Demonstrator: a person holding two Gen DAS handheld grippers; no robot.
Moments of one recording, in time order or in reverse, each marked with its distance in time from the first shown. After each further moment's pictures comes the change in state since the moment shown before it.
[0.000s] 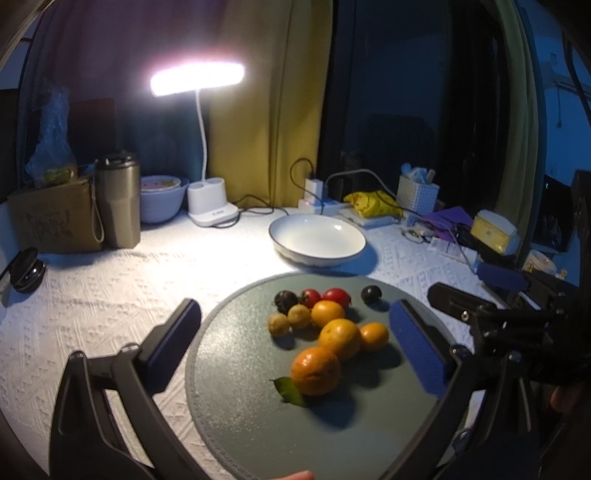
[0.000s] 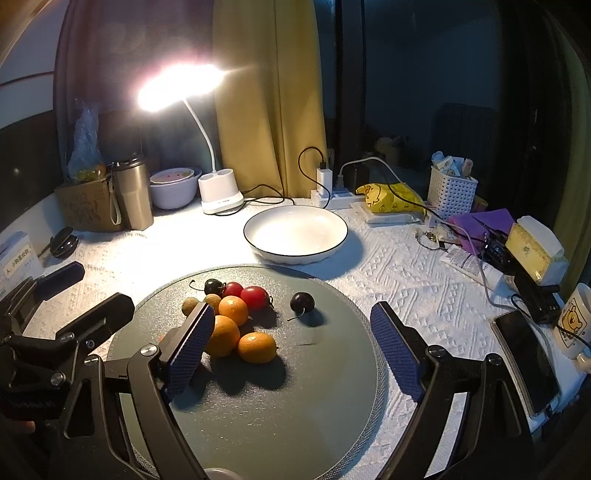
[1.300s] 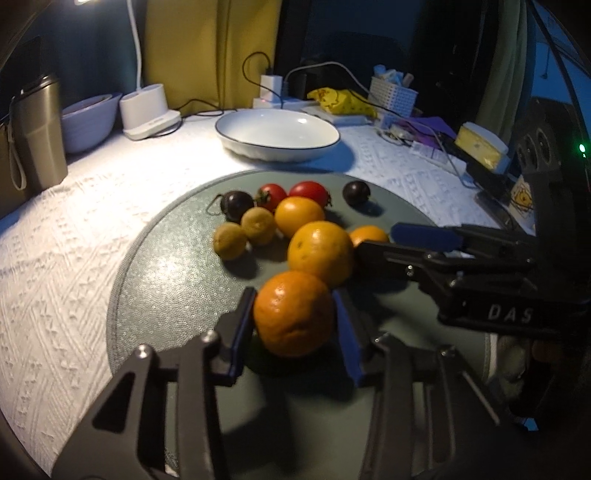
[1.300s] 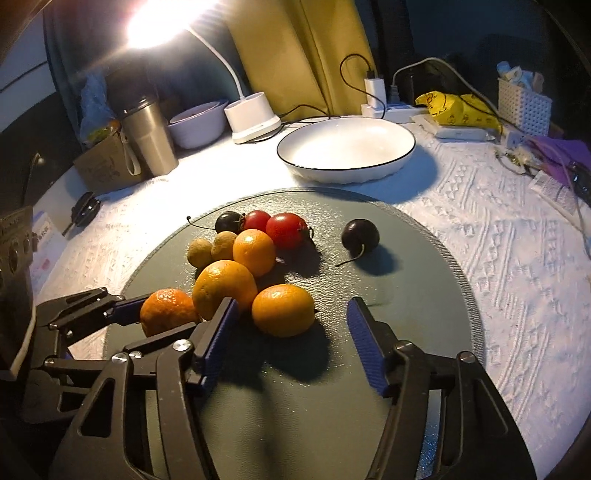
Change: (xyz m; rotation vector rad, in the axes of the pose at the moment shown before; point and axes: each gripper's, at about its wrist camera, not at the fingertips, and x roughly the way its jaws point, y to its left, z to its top) left arm 0.082 -0.008 -0.036 0.068 0.355 -0.155; right arm 0.096 -0.007 -0.031 0.064 0.261 0.274
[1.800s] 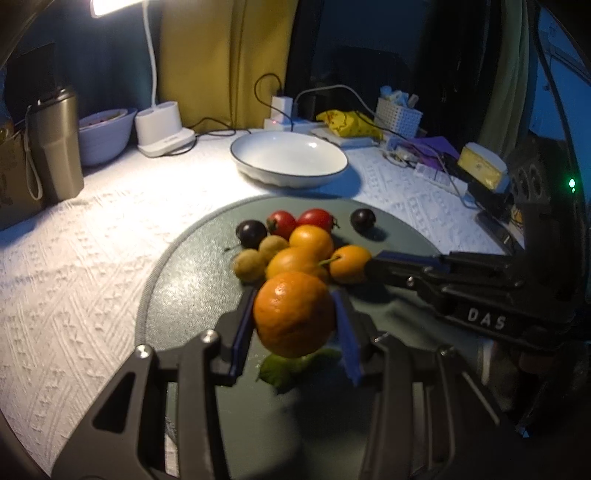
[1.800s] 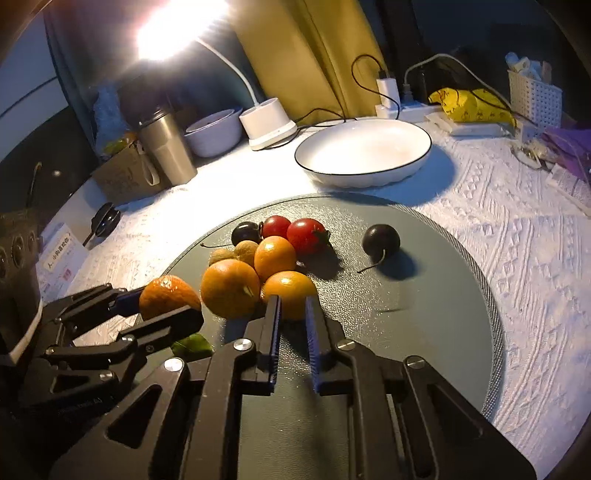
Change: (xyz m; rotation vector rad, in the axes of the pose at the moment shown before) left arm -0.023 0.009 0.009 -0.016 -0.066 0.012; right arm -0.002 0.003 0.003 0.012 -0.018 0.078
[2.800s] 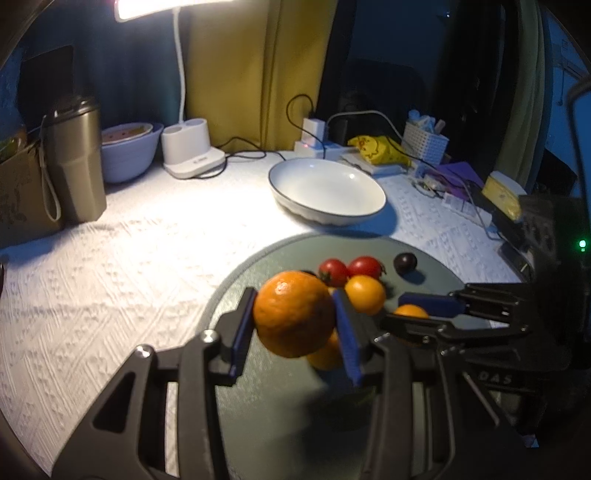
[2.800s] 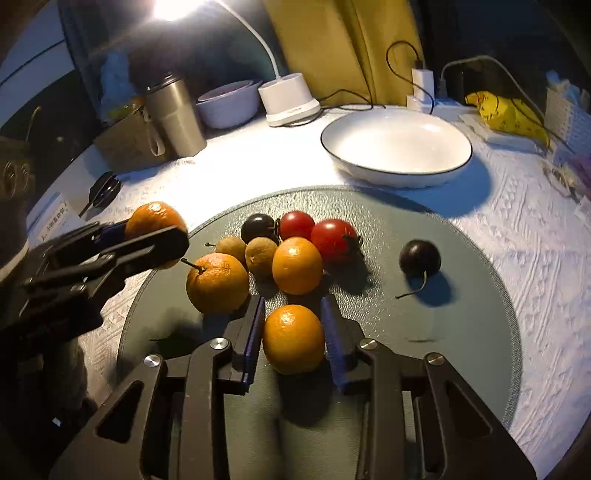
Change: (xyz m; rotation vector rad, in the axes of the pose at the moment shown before) left arm 0.004 0.039 0.037 -0.032 -0.052 0.053; right arm 0.030 0.017 0.017 -0.098 0.093 0.000
